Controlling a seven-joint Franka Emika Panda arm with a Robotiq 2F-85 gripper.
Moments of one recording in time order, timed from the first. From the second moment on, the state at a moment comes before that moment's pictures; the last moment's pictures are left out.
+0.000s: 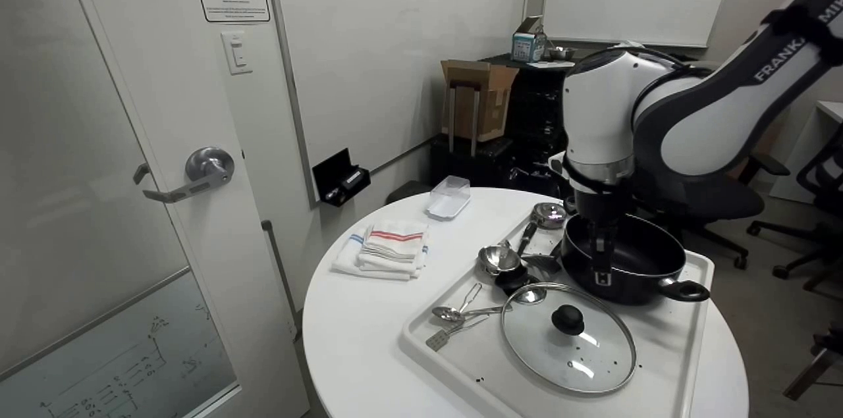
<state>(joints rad) 0.10 0.56 0.07 -2.06 -0.27 2.39 0.06</state>
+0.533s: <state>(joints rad) 0.17 0.78 0.04 -1.89 -0.27 2.41 0.05</state>
